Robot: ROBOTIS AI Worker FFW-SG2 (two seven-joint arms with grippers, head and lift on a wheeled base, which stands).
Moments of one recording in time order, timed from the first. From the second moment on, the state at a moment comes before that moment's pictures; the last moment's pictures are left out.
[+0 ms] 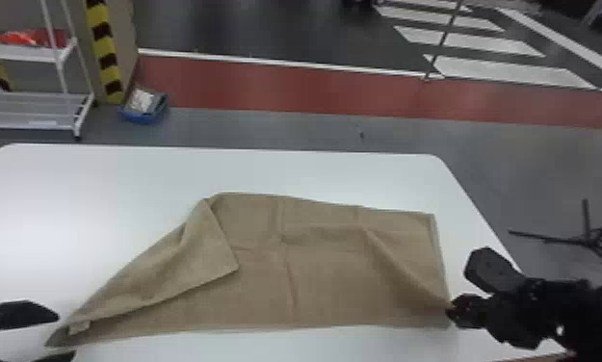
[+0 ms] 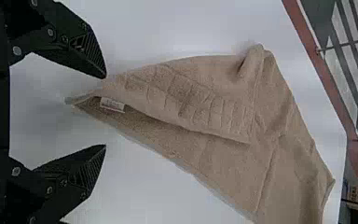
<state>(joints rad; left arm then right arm) 0.31 0.31 0.19 -1.96 -0.42 0.43 -1.19 0.36 -0.41 -0.27 -2.02 0.79 0.56 1.20</state>
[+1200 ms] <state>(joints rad) 0.40 0.30 0.15 -2.01 -0.43 0.31 -1.18 0.36 -0.41 -0.27 -2.02 0.80 0.58 1.20</state>
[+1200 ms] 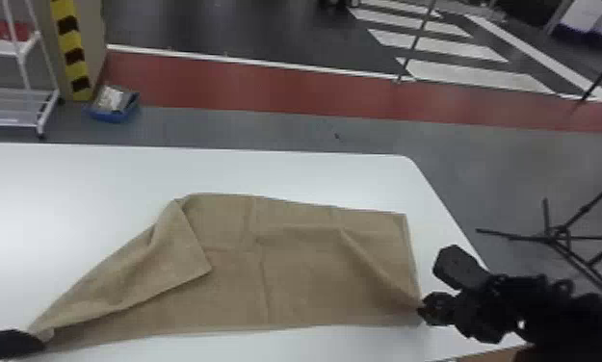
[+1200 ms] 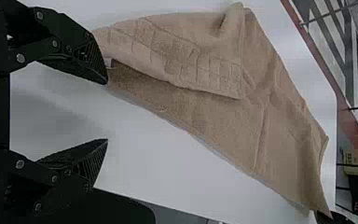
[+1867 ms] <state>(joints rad) 0.29 0.32 0.14 -1.89 -0.49 0.39 -1.15 0.37 -0.41 -0.27 -2.03 0.79 0.59 1.20</state>
